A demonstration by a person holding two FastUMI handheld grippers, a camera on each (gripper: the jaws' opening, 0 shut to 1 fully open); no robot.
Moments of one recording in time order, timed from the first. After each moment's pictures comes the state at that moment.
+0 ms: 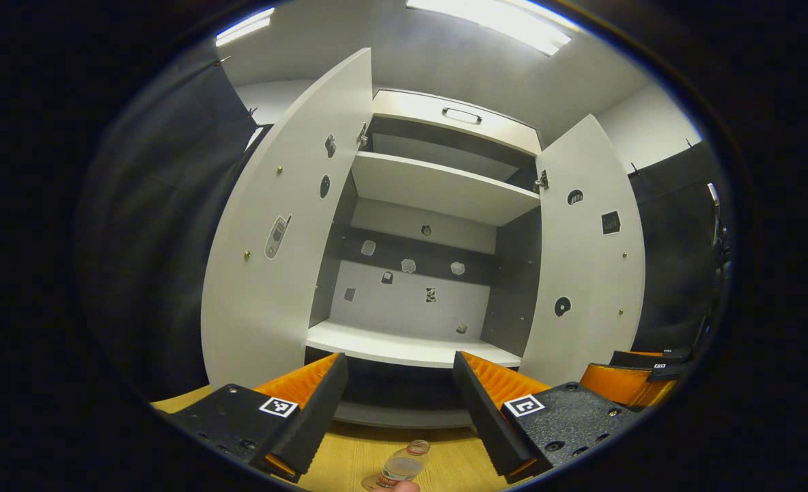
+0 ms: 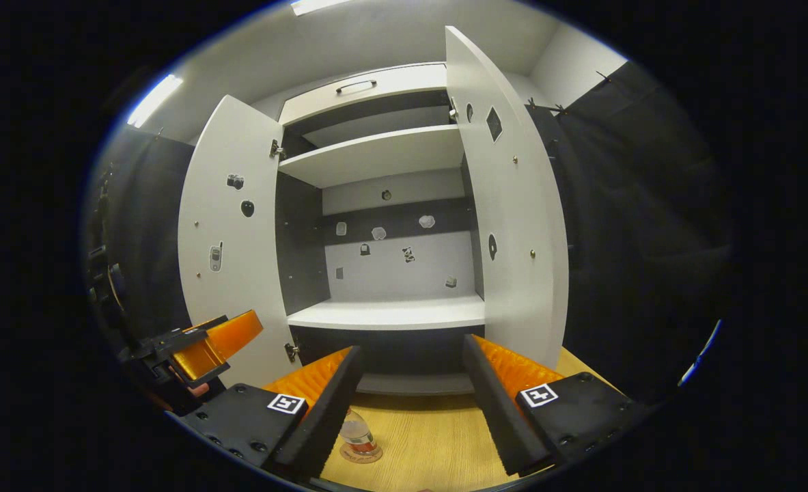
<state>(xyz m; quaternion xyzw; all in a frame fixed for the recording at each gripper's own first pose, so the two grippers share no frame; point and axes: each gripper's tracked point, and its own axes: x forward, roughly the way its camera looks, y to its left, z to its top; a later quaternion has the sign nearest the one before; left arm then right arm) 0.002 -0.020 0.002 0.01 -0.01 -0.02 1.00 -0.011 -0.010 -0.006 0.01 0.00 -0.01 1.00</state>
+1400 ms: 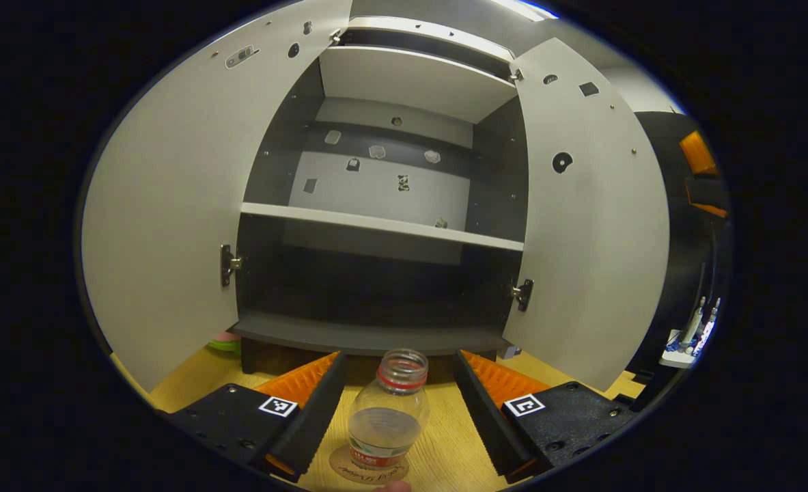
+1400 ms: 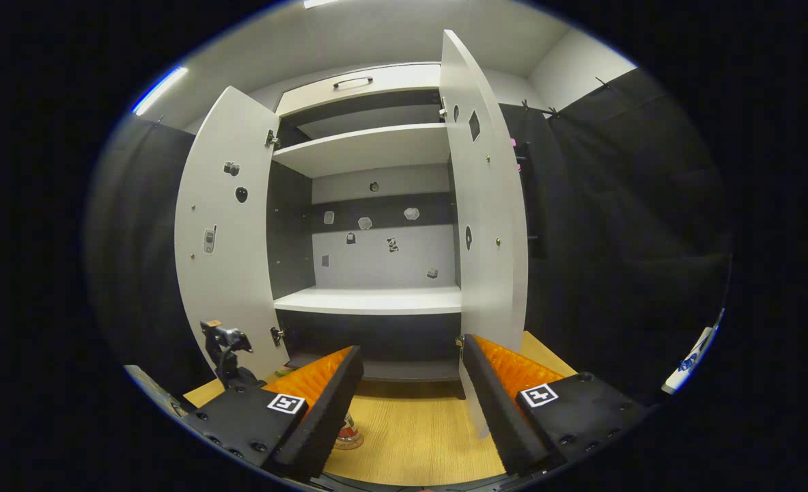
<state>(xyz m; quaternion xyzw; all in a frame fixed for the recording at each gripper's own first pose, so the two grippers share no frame) 0.035 -0.041 -0.252 0.04 0.14 -0.08 0.99 -0.045 -0.030 -0.026 -0.01 0.03 -0.05 1.00</state>
